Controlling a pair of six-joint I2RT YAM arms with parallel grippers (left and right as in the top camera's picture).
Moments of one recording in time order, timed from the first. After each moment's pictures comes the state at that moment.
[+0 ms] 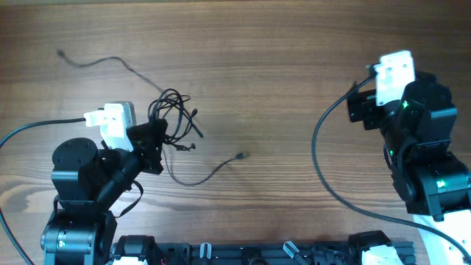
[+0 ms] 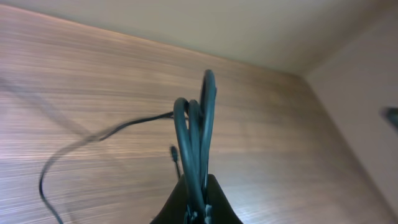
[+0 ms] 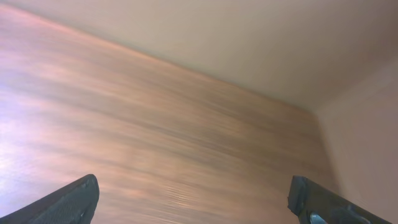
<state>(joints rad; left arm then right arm) -0.04 0.67 0.89 -0.67 0.43 -0.31 0.15 0.96 1.10 -0.63 0.16 -0.32</state>
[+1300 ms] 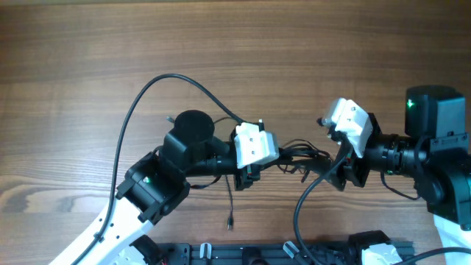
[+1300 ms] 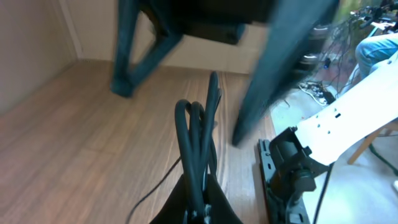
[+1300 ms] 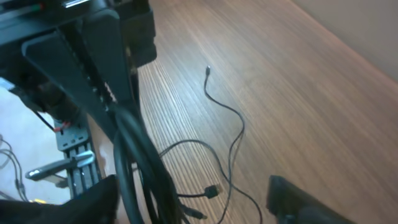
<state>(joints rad) -0.73 1.06 0.92 -0.17 0.72 0.19 0.15 1.03 1.38 -1.27 -0.74 -0.69</state>
